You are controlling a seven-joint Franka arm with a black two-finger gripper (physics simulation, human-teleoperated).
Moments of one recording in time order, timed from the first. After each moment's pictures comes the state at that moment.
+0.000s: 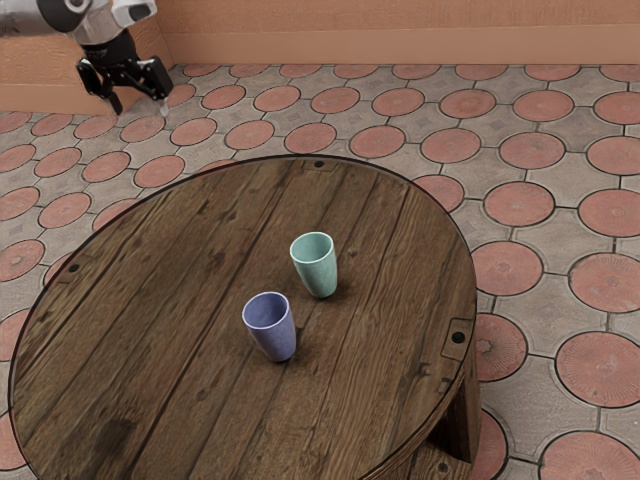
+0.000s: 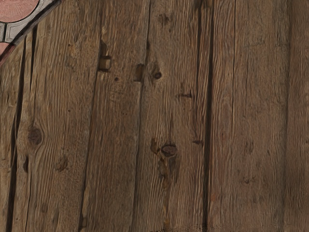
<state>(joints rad) -0.23 0.18 0.41 -1.37 -0.03 1.64 0.10</state>
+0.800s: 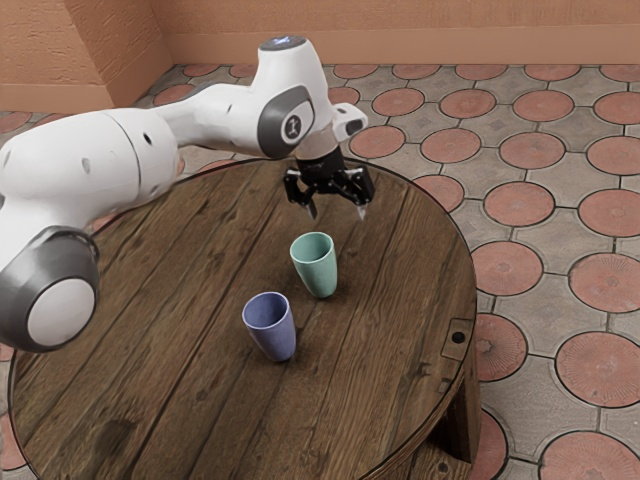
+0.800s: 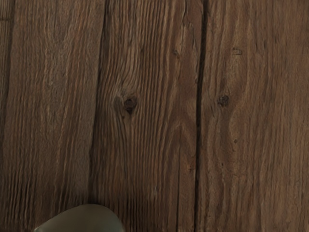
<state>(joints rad) -0.56 0.41 0.32 -1.59 -0.19 2.01 -0.29</state>
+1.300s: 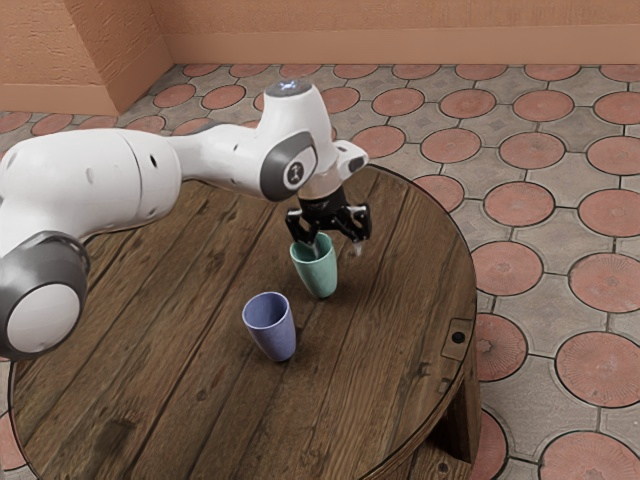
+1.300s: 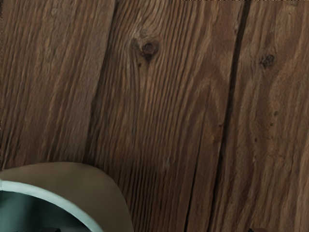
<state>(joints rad) -0.58 0.37 0.30 -1.78 -0.16 2.15 -0.44</state>
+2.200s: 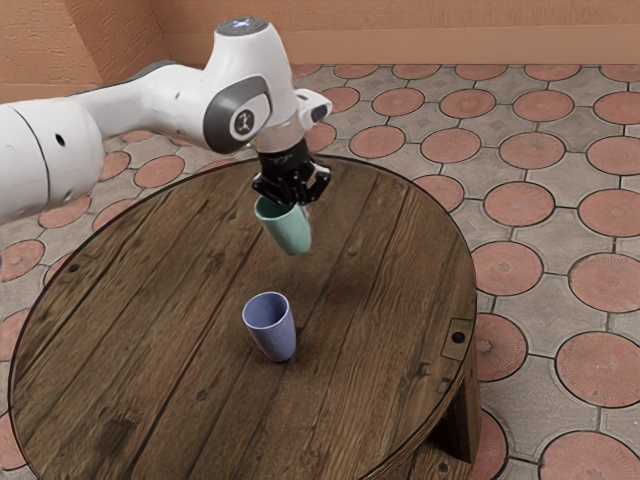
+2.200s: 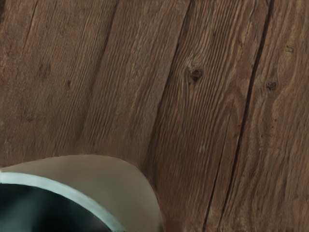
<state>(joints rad) -0.58 0.15 0.30 -1.80 -0.01 1.98 -0.56</state>
